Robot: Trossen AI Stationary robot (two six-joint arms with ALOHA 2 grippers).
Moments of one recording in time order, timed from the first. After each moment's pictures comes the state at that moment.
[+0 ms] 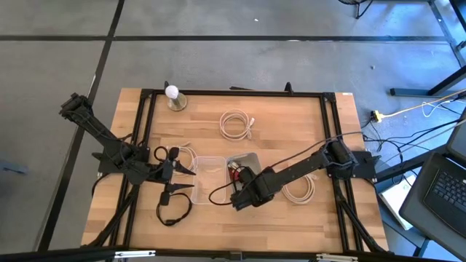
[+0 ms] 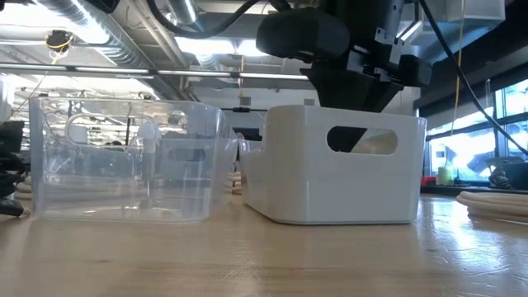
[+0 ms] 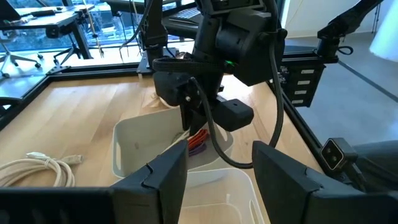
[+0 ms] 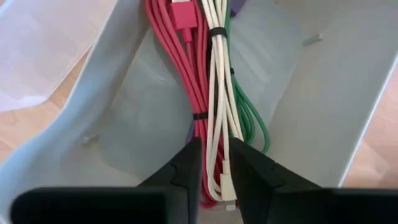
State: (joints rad) left arm -0.69 0.93 0.65 -0.06 -0.61 -0.20; right arm 0.43 2.13 1.73 -1.15 0.32 1.29
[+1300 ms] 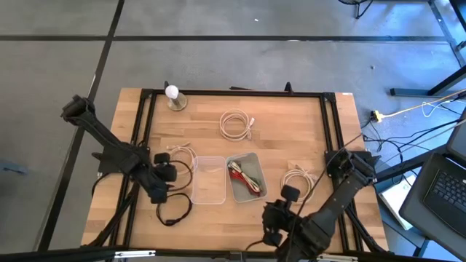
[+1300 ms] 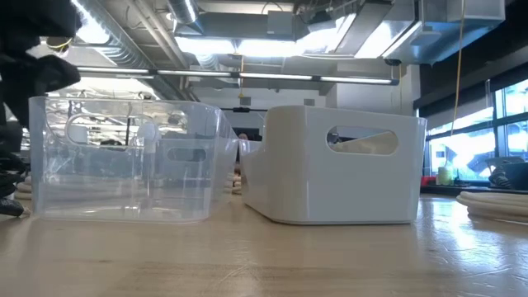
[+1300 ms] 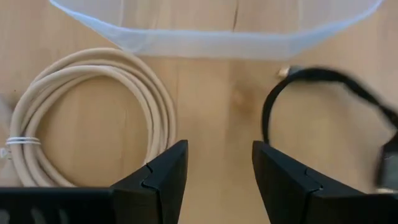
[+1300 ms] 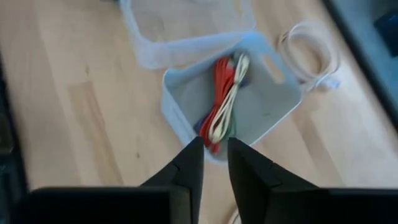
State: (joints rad) left arm -0.69 1.08 0.65 -0.79 -0.32 -0.71; right arm 0.83 2.09 2.09 -1.57 0.72 1.12
